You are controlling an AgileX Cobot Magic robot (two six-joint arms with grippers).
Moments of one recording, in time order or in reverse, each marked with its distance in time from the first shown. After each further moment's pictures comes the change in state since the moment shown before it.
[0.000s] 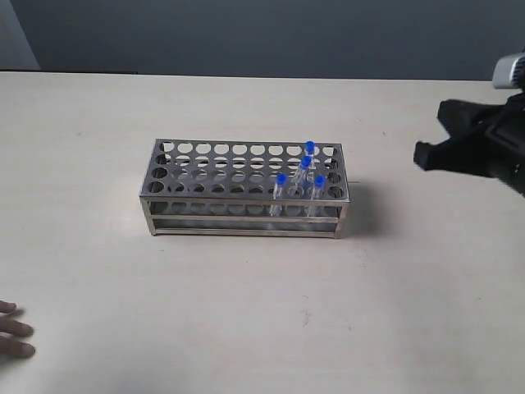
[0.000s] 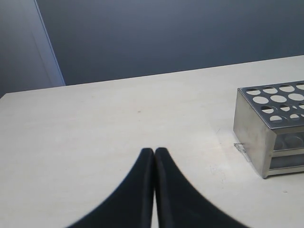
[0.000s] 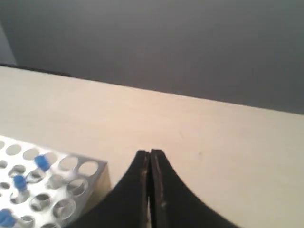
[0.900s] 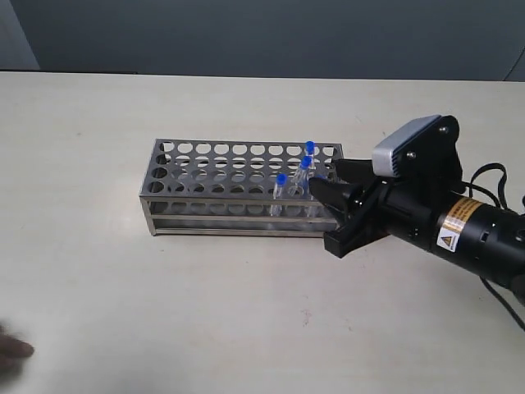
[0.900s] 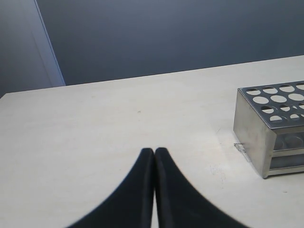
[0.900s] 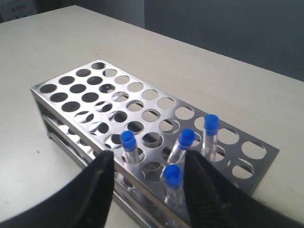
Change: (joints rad) left arm 0.000 0.000 0.000 0.000 0.000 0.000; right arm 0.214 0.300 0.037 -0.276 -0.322 0.116
